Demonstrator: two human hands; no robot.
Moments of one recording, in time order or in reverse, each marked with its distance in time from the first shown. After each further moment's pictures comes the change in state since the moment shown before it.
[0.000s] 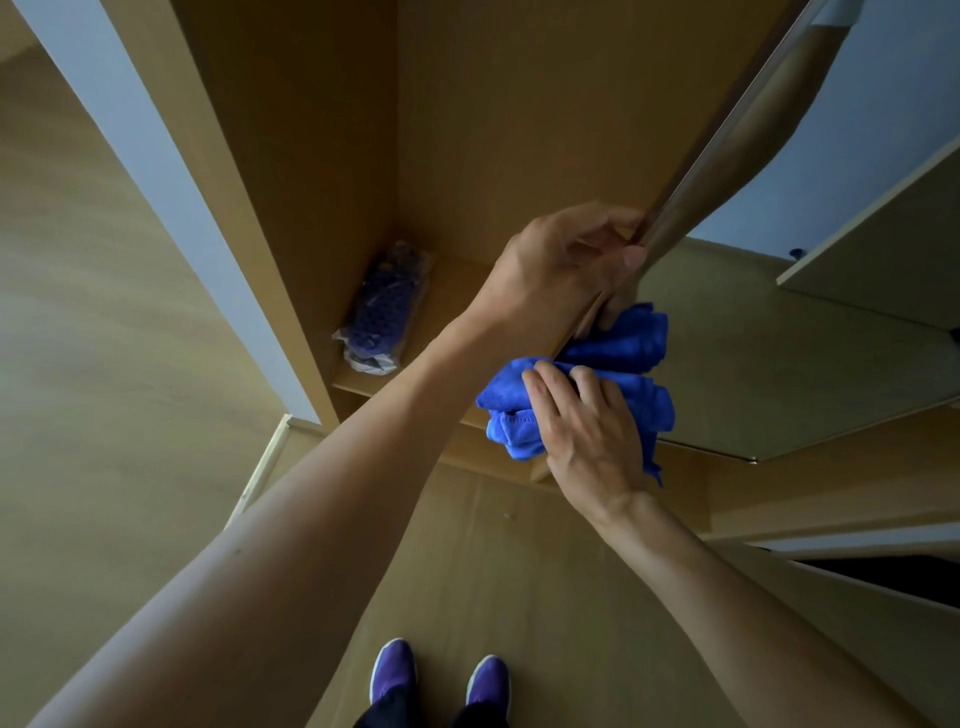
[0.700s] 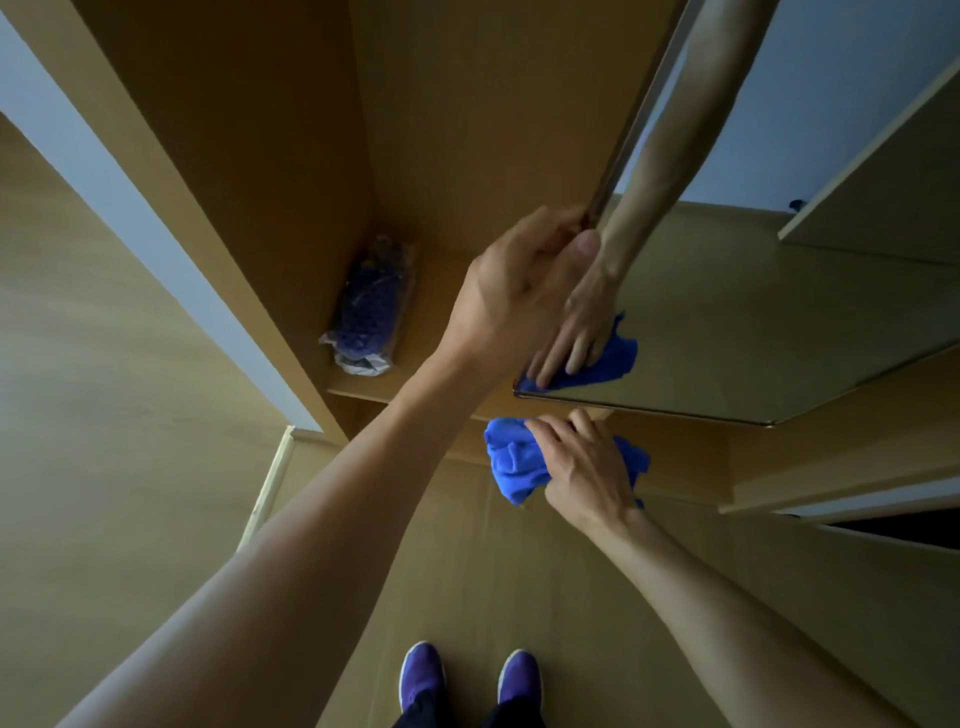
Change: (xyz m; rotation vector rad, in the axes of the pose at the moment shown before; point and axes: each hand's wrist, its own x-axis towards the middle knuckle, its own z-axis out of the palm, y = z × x) left_hand -0.018 -0.038 0.020 0.178 0.087 -0.011; right_hand -0.047 -0.001 0.102 0.311 -0.135 0.093
